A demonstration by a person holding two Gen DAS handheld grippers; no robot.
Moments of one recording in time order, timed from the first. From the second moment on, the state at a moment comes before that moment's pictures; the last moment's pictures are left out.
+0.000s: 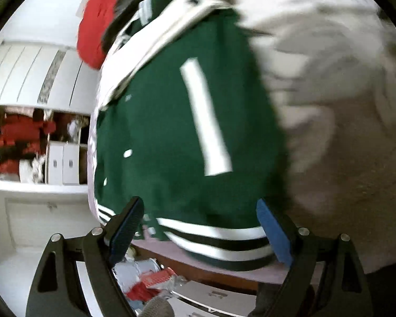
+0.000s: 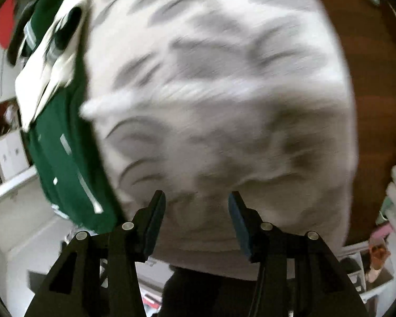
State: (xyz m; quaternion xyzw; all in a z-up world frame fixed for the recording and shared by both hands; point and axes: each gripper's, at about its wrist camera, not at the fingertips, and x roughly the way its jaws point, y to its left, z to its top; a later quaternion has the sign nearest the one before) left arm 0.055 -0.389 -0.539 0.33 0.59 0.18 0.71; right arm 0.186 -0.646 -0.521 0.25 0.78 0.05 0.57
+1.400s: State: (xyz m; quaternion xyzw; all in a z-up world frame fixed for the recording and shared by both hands) left arm 0.073 -0.248 -0.440 0.08 0.56 0.19 0.81; right arm 0.469 -0.454 -0.494 0.39 0.66 0.22 0.61
